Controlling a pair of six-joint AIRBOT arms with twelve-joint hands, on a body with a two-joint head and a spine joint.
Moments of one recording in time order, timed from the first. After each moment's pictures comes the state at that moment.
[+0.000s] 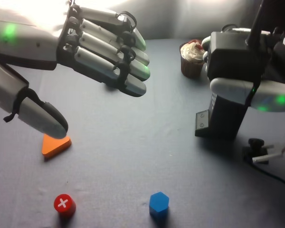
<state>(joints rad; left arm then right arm) 0.12 -0.72 1.59 1.49 -1.41 -0.23 -0.66 -1.25 1.30 0.25 1.28 0.19</state>
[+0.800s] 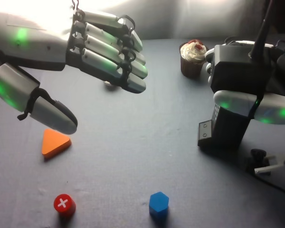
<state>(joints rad) 0.16 -0.73 1.60 1.48 -1.32 -0.22 -0.71 -1.27 1.30 0.26 1.34 0.19</state>
